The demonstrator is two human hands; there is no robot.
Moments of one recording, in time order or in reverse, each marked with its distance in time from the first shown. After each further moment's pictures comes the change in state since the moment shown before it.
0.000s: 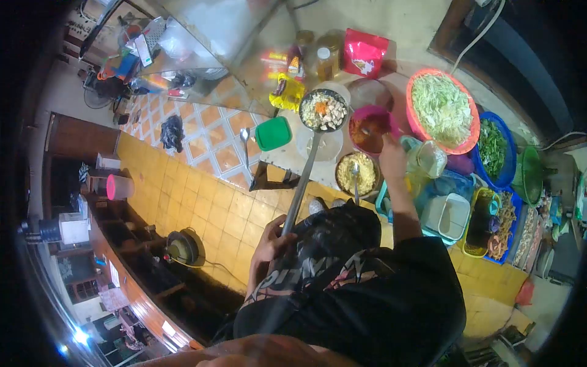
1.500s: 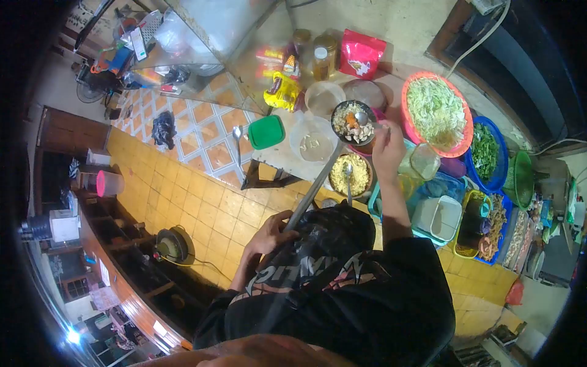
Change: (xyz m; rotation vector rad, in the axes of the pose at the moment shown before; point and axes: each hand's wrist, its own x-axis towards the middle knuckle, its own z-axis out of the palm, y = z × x) left_hand 0.024 0.017 -0.005 0.406 -0.191 0.021; right_hand 0.035 -0.073 -0.066 0.641 0.372 0.060
